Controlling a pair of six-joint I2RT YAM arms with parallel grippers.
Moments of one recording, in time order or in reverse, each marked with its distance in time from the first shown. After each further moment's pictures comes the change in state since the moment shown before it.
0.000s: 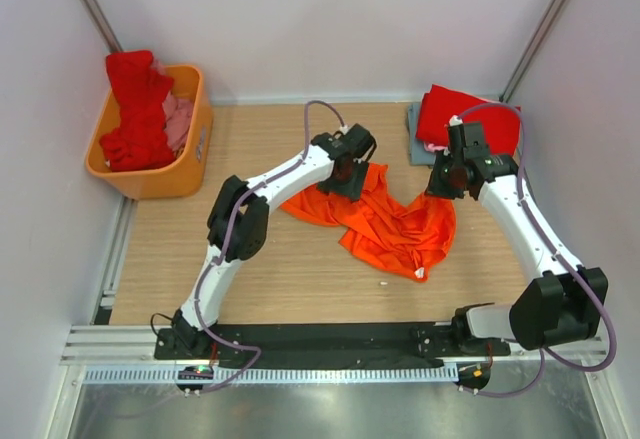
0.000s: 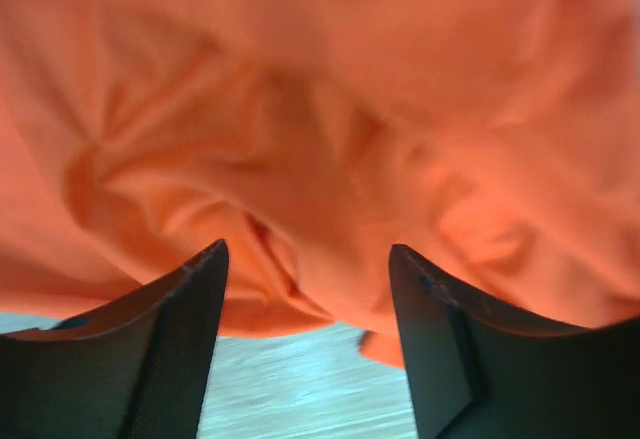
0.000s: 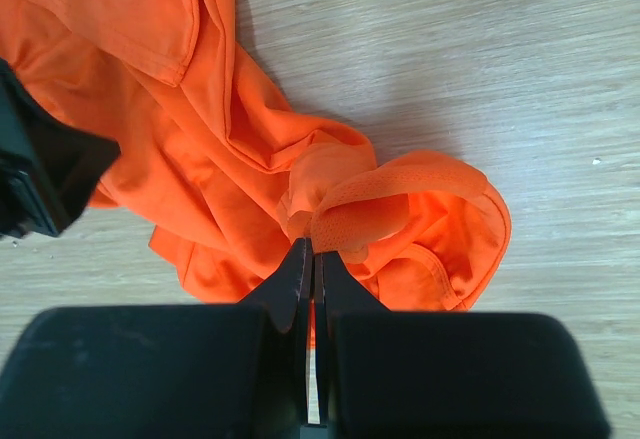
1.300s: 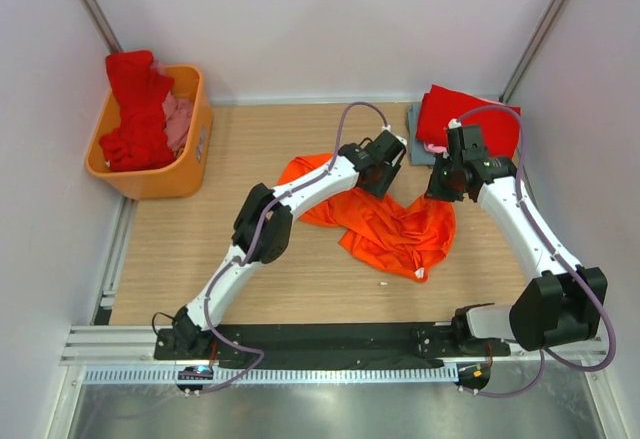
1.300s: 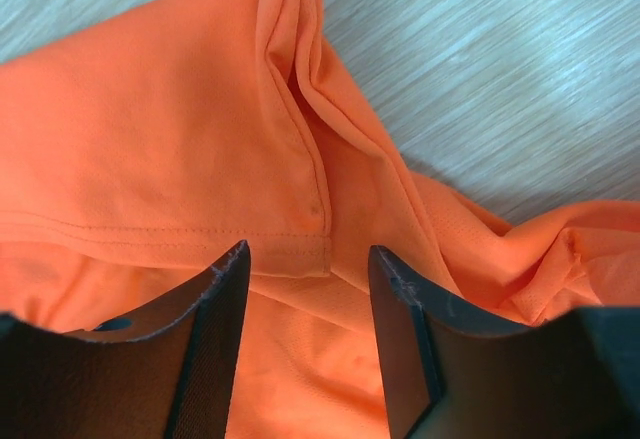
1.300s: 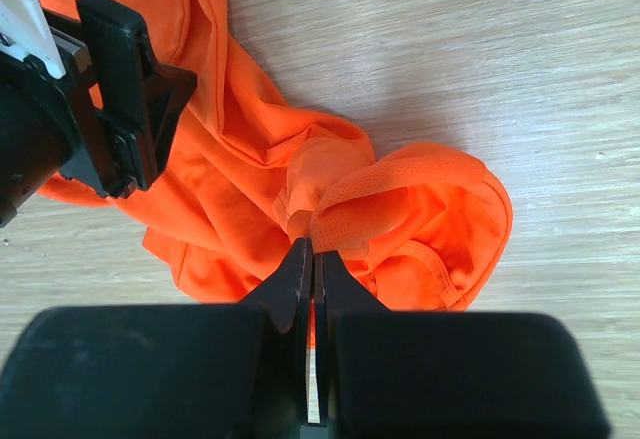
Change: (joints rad) left arm -0.096 0.176 0.155 0.177 -0.027 0.227; right arm 0.000 -0.002 -0.024 0.008 0.000 0.000
